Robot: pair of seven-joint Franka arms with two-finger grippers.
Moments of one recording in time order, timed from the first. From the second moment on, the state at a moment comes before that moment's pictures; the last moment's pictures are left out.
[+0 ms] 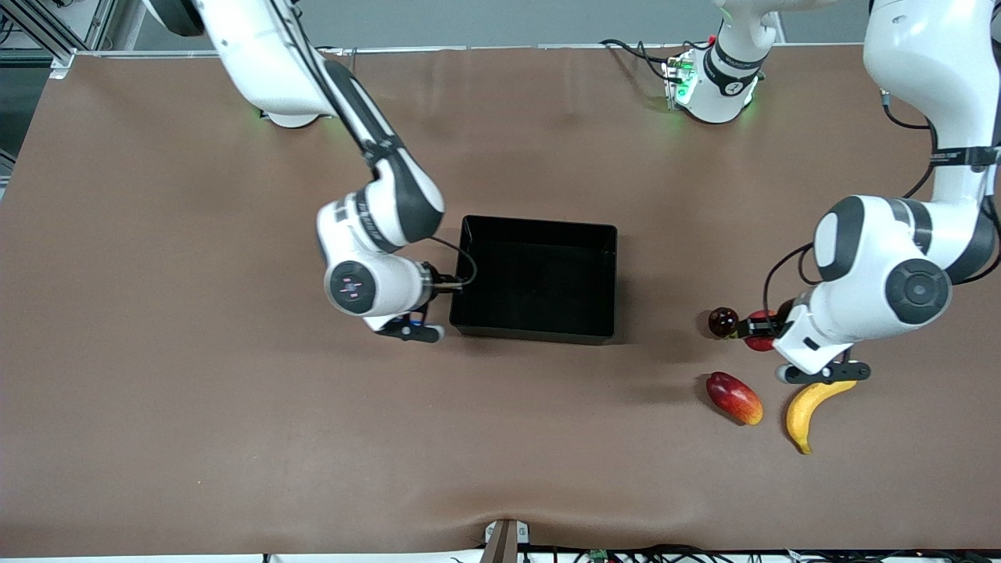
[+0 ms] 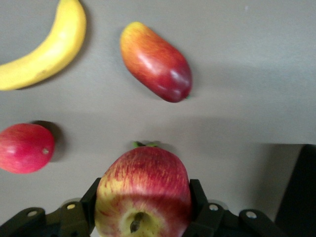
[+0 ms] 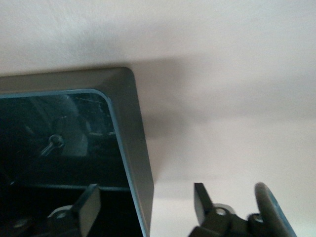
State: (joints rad) left arm 0.00 0.47 -0.16 -1.63 0.07 1.98 -0.24; right arm 0.61 0.64 -0.17 -1.41 0.47 1.77 0.48
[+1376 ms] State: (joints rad) left arm -0.35 0.42 -0.25 -1.77 0.07 2.01 -0.63; right arm 0.31 0.34 -0.43 -1.21 0.17 1.30 0.18
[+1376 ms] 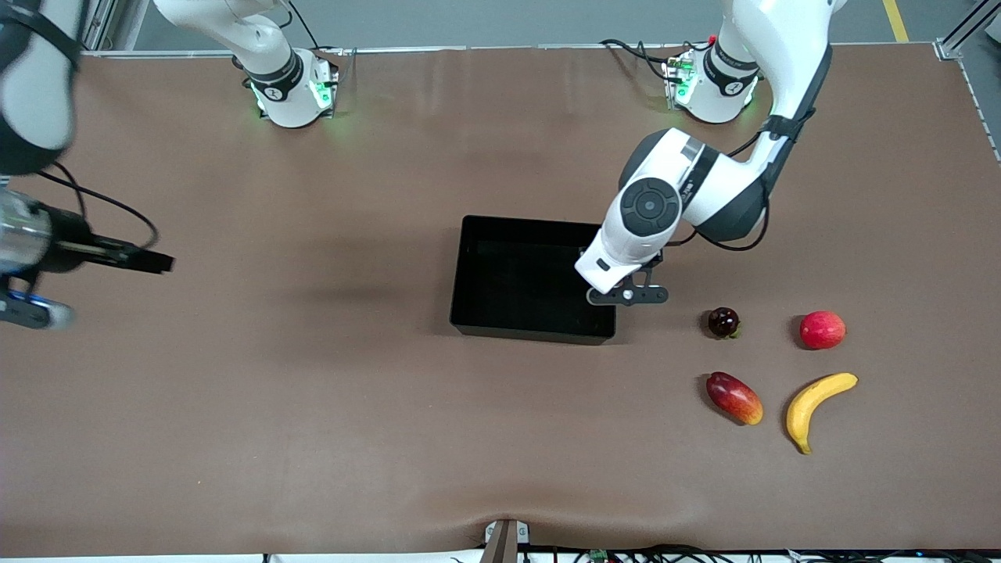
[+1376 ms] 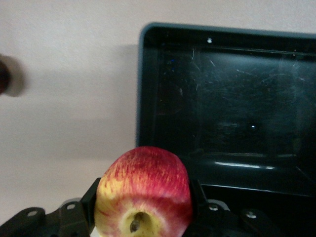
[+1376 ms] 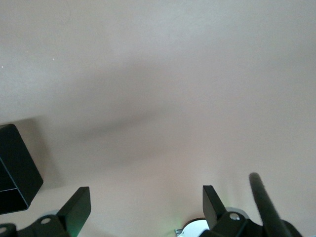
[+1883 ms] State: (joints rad) left arm -0.44 0.52 -0.25 -1.78 0.07 2.15 -0.79; right arm 0.29 0.25 -0.41 -1.27 0.15 1.34 0.05
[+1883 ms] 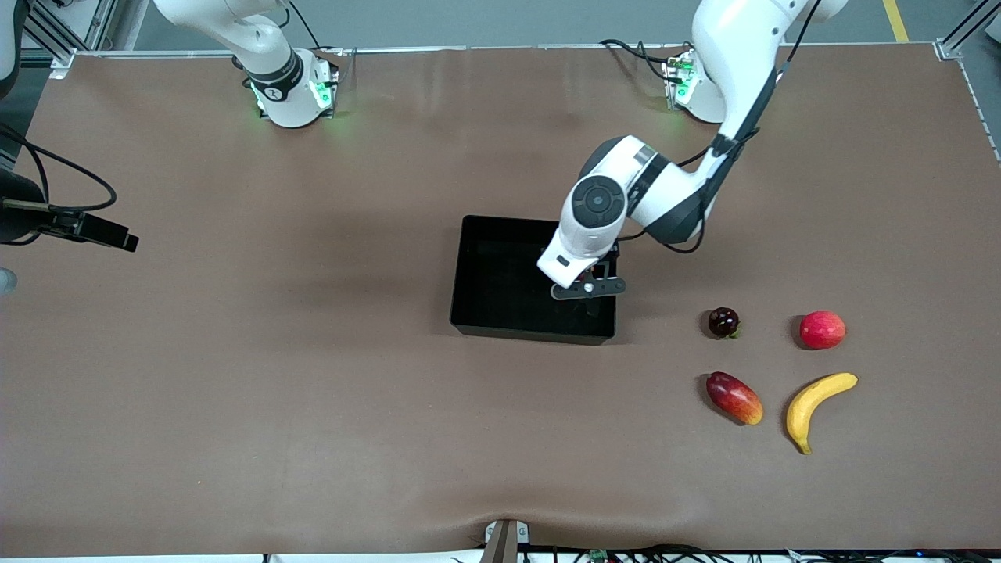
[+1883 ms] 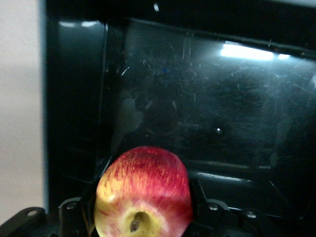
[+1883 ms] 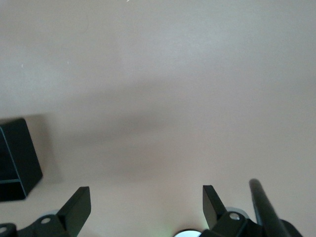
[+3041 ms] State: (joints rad) left arm -0.45 0.64 -0.25 -1.76 0.07 2.16 -0.84; right arm 0.01 -0.05 -0.05 -1.64 0.07 1.52 -0.05
